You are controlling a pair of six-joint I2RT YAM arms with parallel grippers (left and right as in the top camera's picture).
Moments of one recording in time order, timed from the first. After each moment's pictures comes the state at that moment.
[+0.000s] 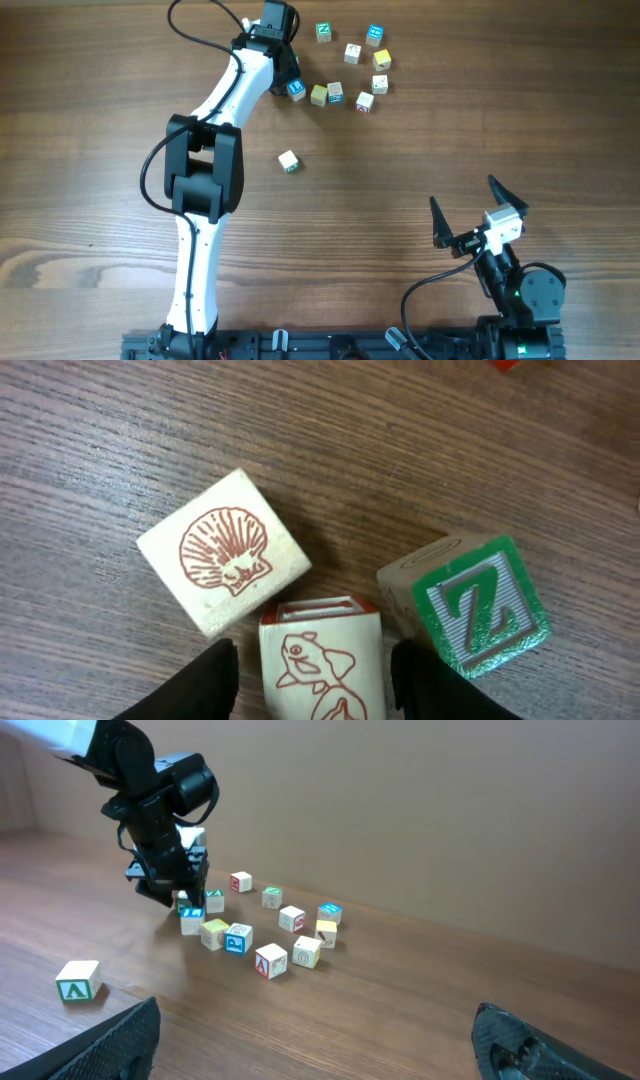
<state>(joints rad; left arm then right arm) -0.27 2.49 2.08 -0.71 -0.18 -0.58 0.02 0.01 0.01 0.02 -0.31 -0.12</state>
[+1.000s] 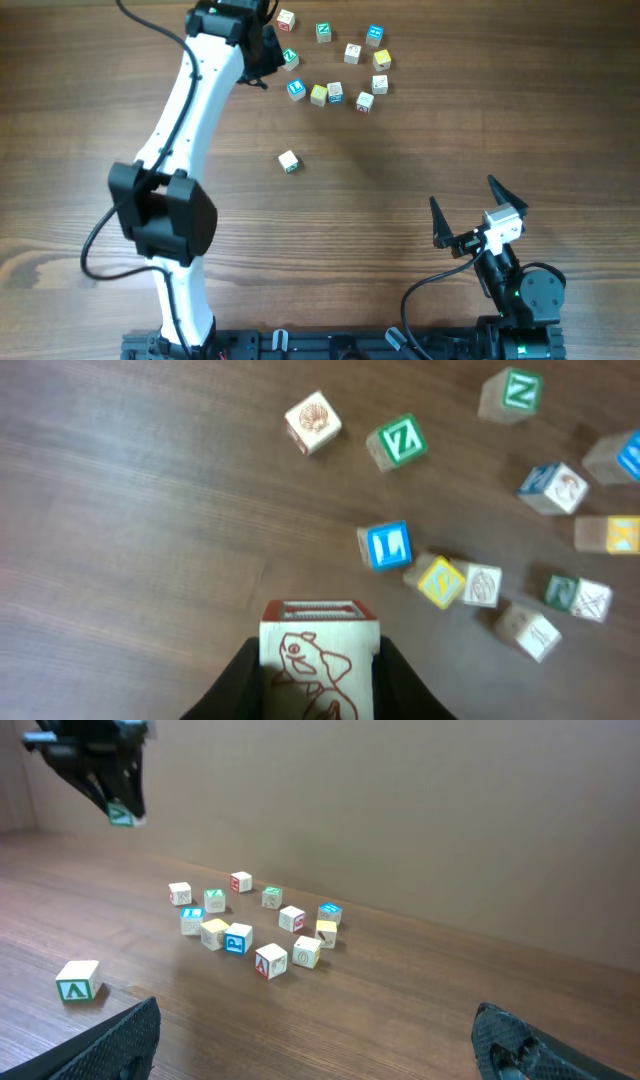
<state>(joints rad) -0.27 2.10 2.09 -1.16 -0.11 -0.57 0.02 0.01 0.01 0.02 -0.31 -0.12</state>
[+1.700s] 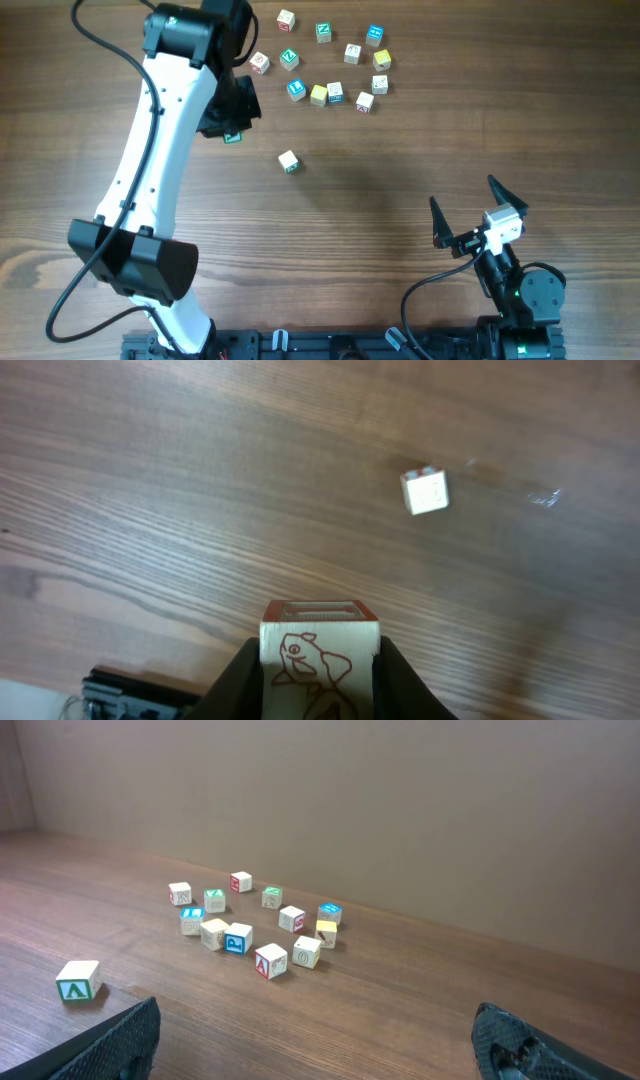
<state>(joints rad) -0.27 1.90 2.04 -1.68 -0.08 -0.53 0.02 0.01 0.01 0.02 -0.31 -0.12</state>
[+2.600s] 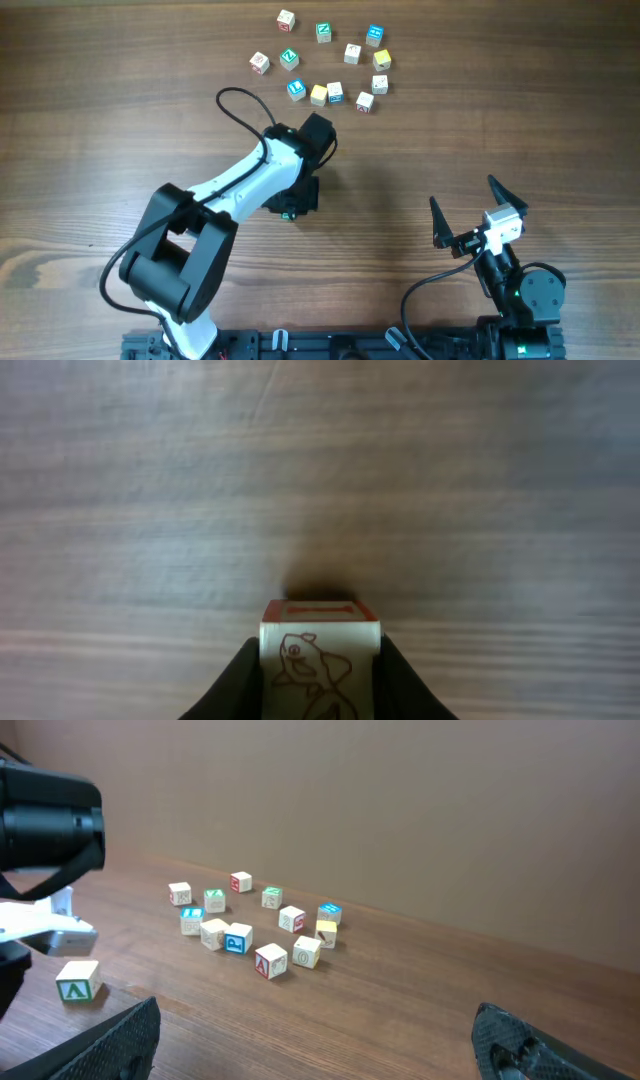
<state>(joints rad) -0.57 1.88 1.20 -0.98 -0.05 -0.50 0.02 0.01 0.01 0.02 -0.31 -0.12</state>
